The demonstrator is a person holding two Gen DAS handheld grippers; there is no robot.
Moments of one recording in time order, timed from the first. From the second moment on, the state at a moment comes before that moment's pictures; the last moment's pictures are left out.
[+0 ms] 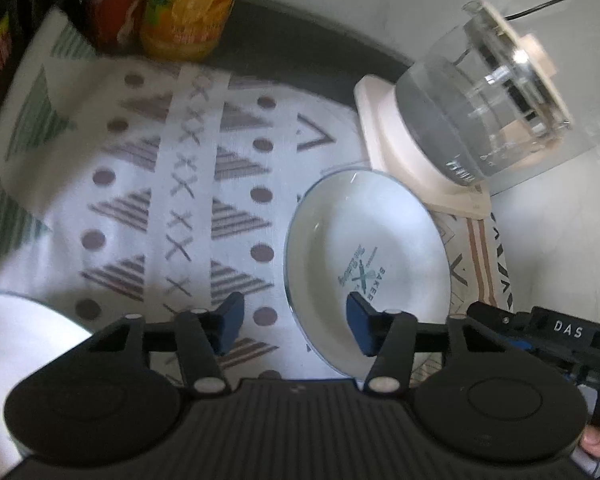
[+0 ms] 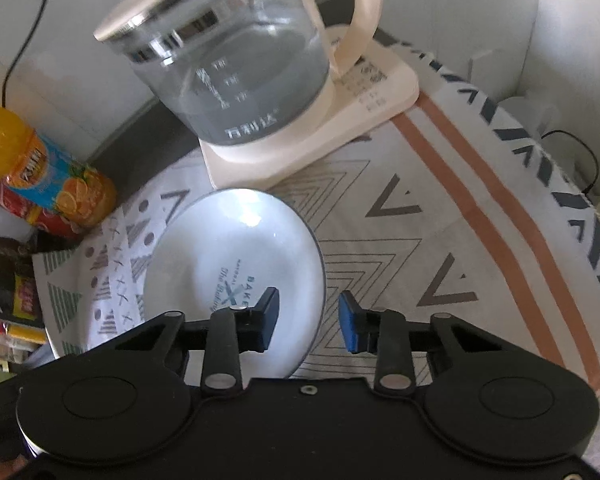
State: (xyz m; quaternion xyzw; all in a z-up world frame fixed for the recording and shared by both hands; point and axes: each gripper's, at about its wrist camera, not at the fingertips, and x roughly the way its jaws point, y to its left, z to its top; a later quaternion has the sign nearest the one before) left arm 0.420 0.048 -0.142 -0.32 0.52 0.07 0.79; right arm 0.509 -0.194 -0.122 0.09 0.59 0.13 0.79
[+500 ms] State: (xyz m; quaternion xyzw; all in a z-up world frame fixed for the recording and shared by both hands) left arm 0.428 0.034 -0.172 -0.37 0.54 0.10 0.75; right arm 0.544 -0.187 -0.167 0.05 0.65 0.20 0.73
